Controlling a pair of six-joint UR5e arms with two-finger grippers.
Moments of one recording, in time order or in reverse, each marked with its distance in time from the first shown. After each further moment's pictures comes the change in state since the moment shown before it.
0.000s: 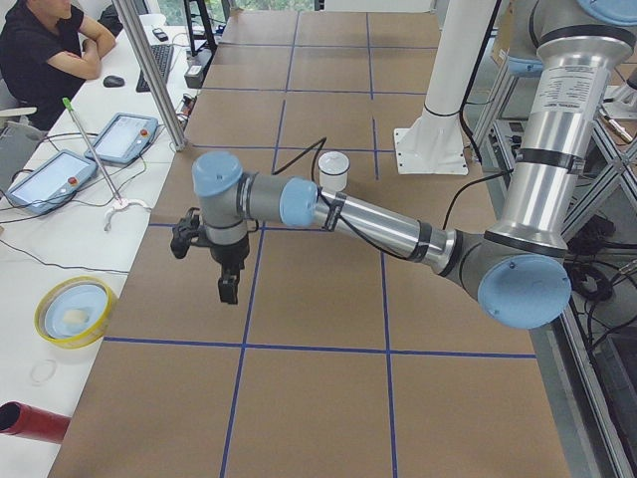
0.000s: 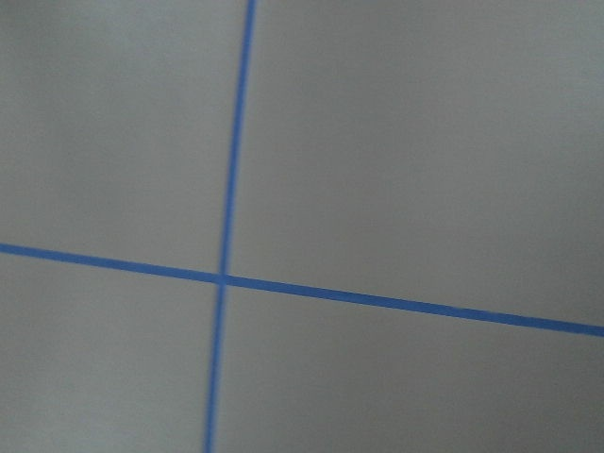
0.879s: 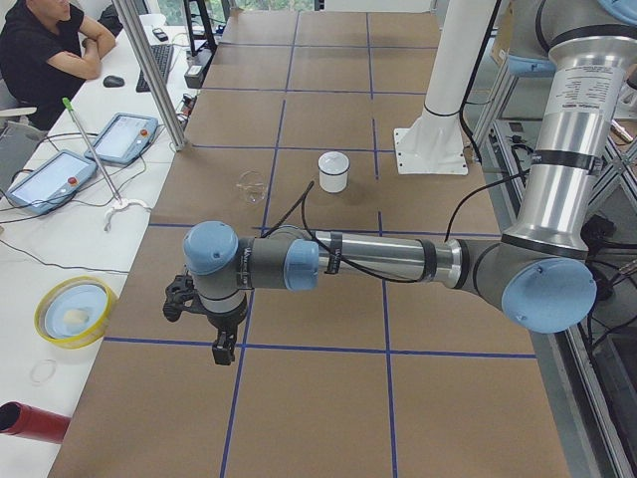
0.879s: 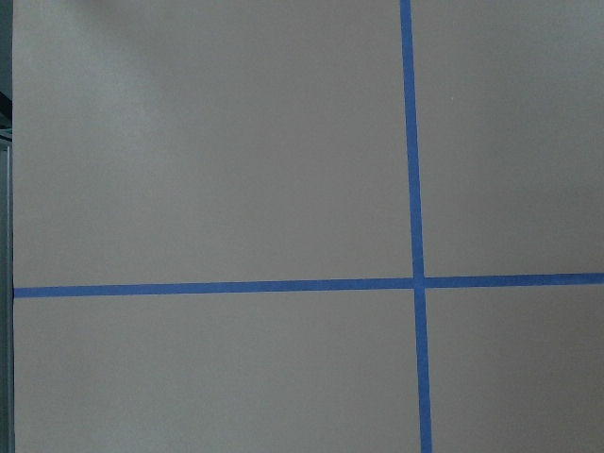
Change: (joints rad) left arm -0.035 0.059 0.049 -0.056 -0.051 0.042; right arm 0.000 0.000 0.000 0.000 0.000 0.000
